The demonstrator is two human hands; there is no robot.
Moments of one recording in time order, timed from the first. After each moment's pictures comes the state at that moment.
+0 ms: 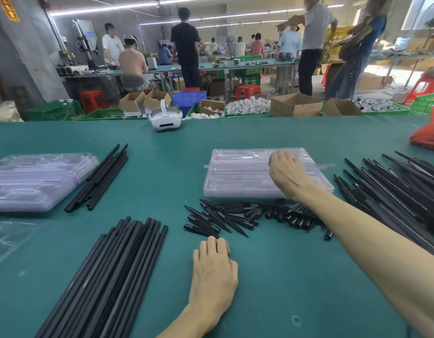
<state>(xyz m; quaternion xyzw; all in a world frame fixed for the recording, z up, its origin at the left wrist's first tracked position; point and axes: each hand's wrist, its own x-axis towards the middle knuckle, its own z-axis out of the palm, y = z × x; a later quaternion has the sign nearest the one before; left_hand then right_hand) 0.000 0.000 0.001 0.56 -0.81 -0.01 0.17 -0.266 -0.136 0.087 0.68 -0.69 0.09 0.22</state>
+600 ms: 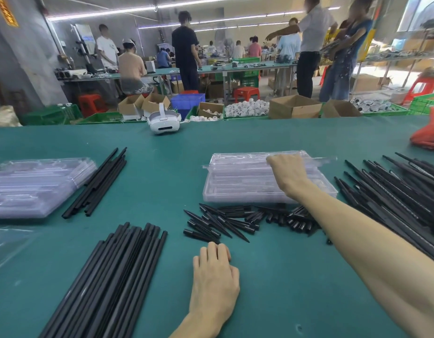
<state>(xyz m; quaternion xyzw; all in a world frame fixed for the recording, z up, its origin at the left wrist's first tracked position) -0.001 -0.003 -0.001 0.56 -0.81 -0.03 0.19 -0.255 -0.147 0.110 0.63 -0.74 0.01 0.22</state>
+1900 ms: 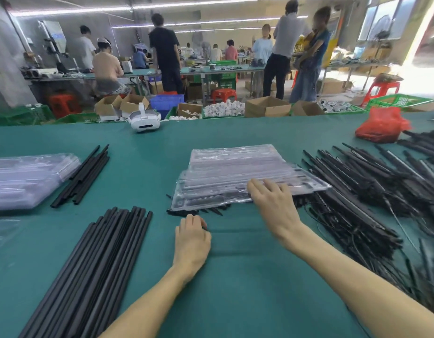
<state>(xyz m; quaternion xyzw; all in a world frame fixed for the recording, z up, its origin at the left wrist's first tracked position) 0.004 -0.011 -0.002 0.55 -0.80 -0.08 0.23 -0.199 0.057 0.095 0.65 -0.71 0.07 0.25</state>
